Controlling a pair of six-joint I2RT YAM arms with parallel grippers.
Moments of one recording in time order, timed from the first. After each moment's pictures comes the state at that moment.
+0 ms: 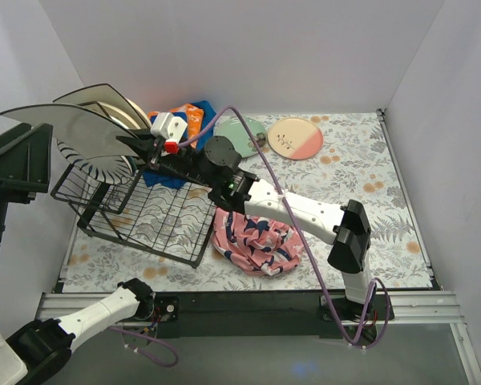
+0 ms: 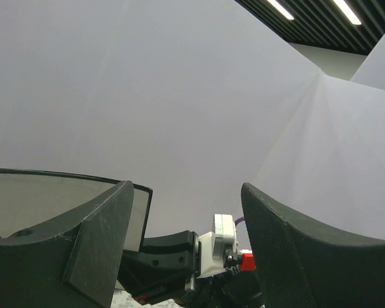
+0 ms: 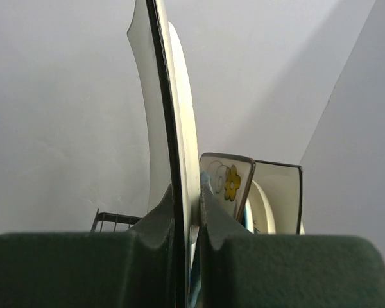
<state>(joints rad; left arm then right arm) -0.64 0.83 2.07 -0.69 -0.38 -0.31 1.19 1.95 1.92 0.55 -0.12 -0.21</state>
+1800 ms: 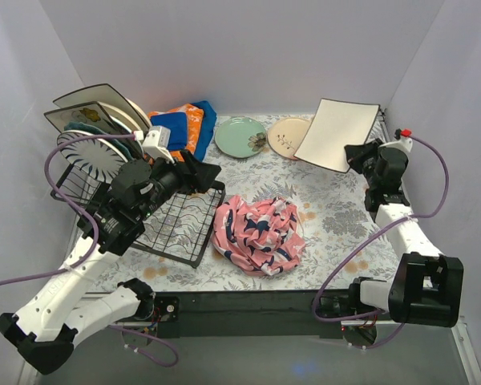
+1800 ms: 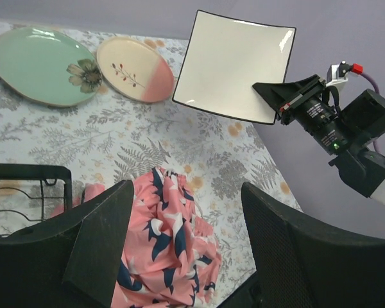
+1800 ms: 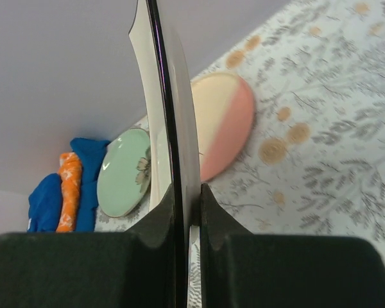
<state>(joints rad) -0.64 0.89 1.11 -0.32 -0.03 -0.55 -0.03 1.23 0.75 0.34 -0.11 0.70</state>
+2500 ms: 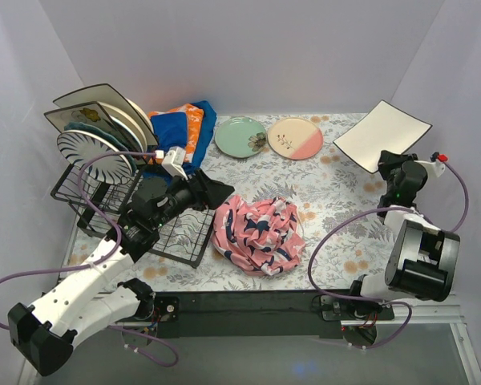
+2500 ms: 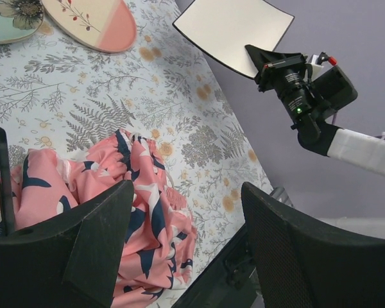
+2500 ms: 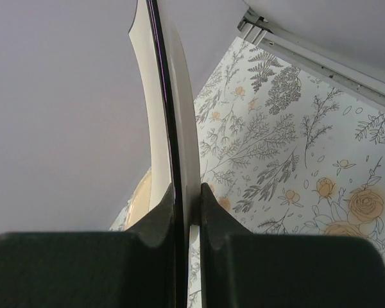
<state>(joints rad) -0.64 0.86 0.77 -0.04 0.15 -0.71 -0.31 1.39 0.62 0.65 0.00 0.89</state>
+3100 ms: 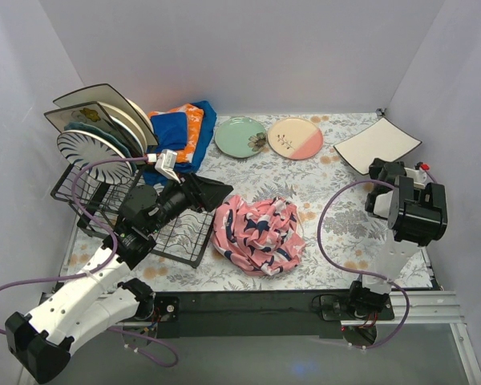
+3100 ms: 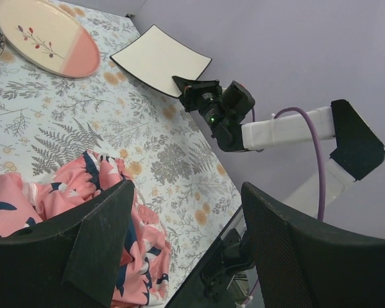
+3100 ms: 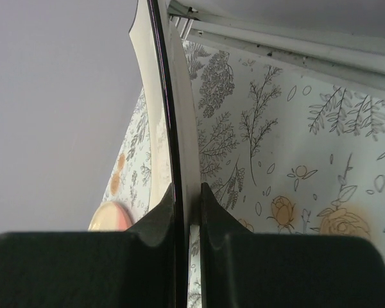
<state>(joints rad) -0.64 0.78 0.70 0.11 0.18 -0.78 -0.25 1.86 0.68 0.97 0.19 1.00</state>
